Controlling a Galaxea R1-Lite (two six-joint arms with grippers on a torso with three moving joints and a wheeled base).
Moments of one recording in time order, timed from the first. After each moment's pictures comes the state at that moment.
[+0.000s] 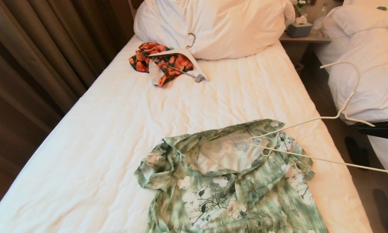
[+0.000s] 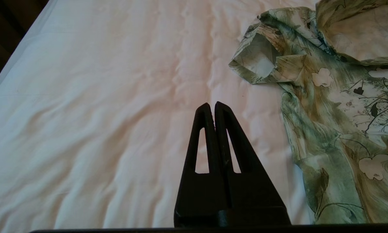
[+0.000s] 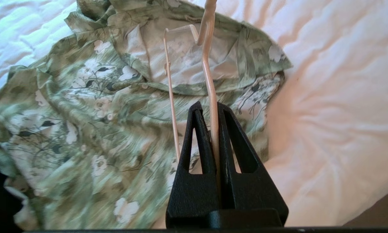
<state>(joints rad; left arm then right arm) 0.00 0.00 -0.01 0.03 0.00 0.00 -0.37 1.45 -1.08 0.26 1.09 -0.67</state>
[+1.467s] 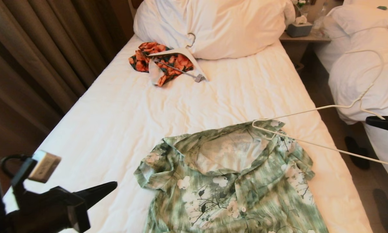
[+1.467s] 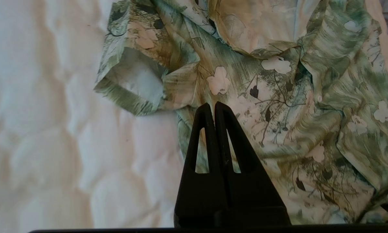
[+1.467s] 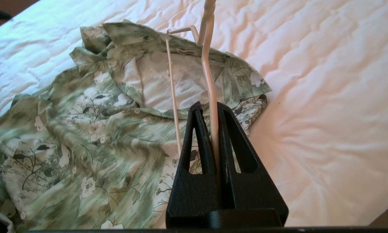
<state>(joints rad) -0.26 1.16 -0.22 -0.61 -0.26 -0.12 -0.48 1.49 -0.98 -0.08 1.27 -0.50</state>
